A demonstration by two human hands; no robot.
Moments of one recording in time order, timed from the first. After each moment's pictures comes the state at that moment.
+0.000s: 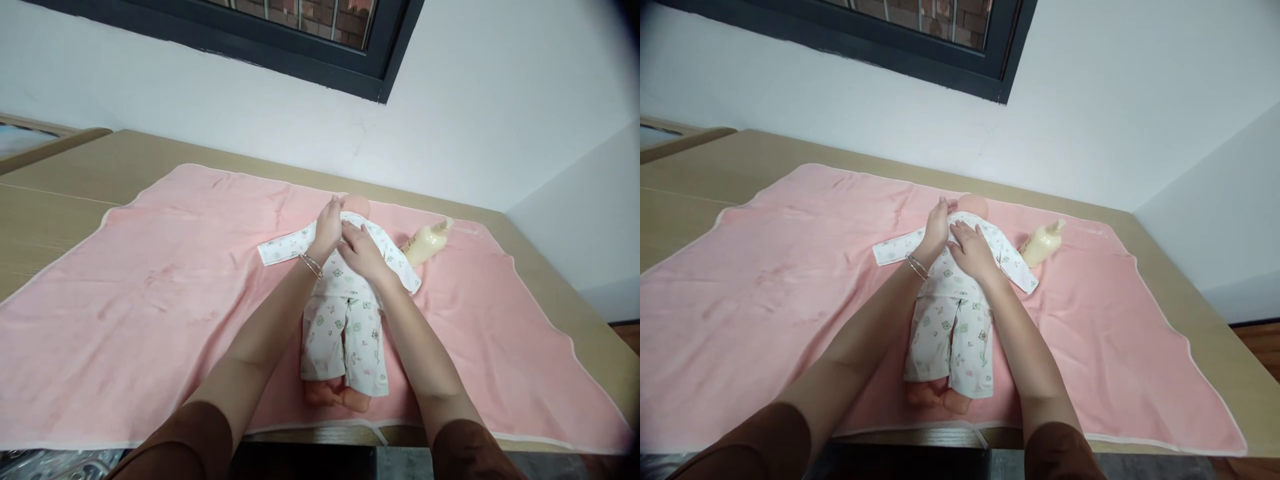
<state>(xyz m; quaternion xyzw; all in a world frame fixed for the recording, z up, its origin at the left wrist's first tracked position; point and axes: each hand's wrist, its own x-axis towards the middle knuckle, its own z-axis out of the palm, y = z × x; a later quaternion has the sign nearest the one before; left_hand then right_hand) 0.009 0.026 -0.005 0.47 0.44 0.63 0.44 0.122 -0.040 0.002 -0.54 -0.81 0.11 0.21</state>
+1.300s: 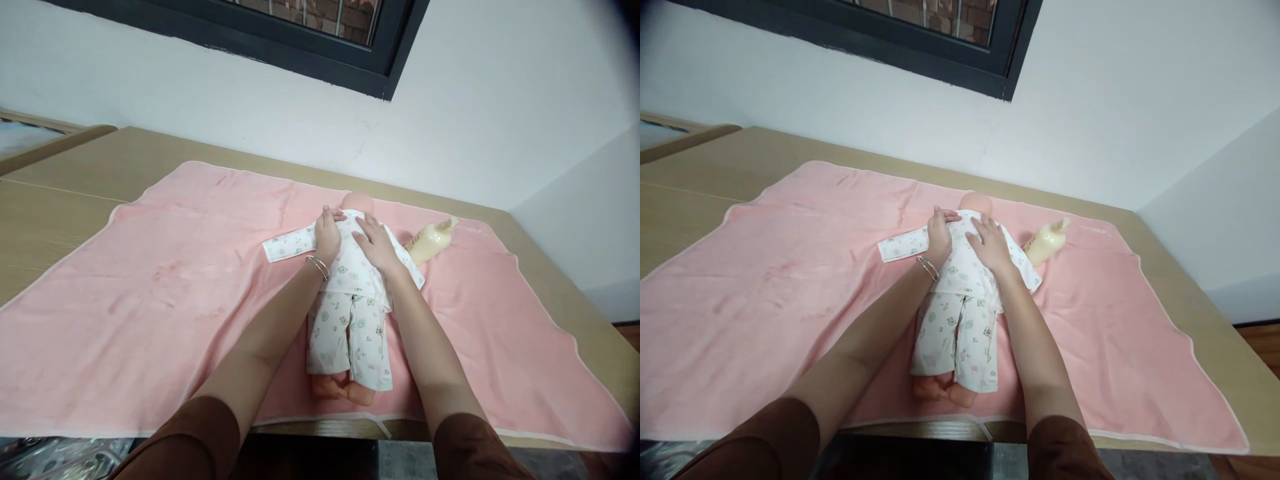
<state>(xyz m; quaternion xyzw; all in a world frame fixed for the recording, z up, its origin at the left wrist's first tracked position) 0.014 0.027 -0.039 0.39 0.47 0.67 0.43 0.148 -0.020 -0.019 -0.62 -0.76 0.10 0.20</state>
